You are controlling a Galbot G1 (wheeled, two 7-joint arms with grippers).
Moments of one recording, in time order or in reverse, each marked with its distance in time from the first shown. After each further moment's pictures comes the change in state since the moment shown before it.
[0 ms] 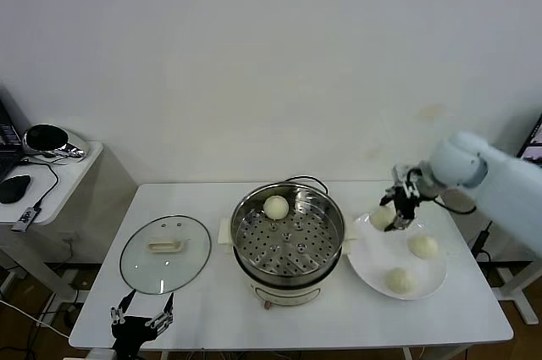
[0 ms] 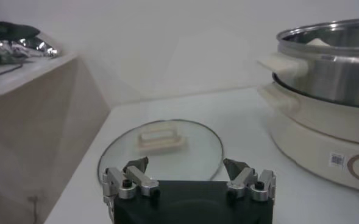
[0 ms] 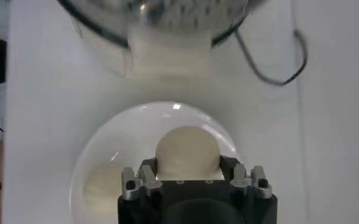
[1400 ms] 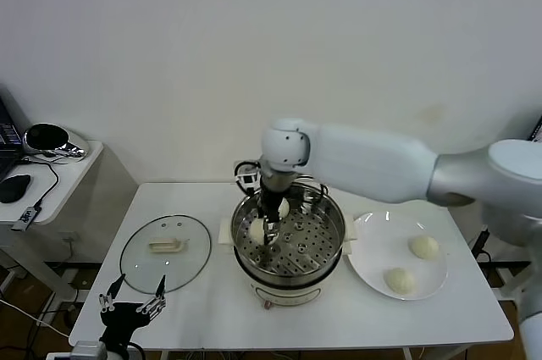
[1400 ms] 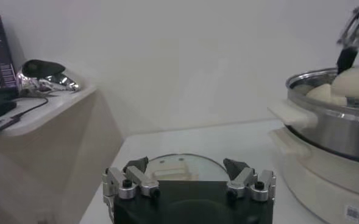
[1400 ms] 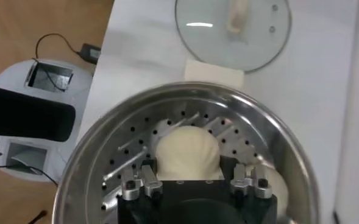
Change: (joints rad) left arm -0.017 -0.033 -0.025 -0.074 -0.020 0.009 -0.016; right arm 0.080 0.735 -0.280 -0.272 0.253 -0.251 0.093
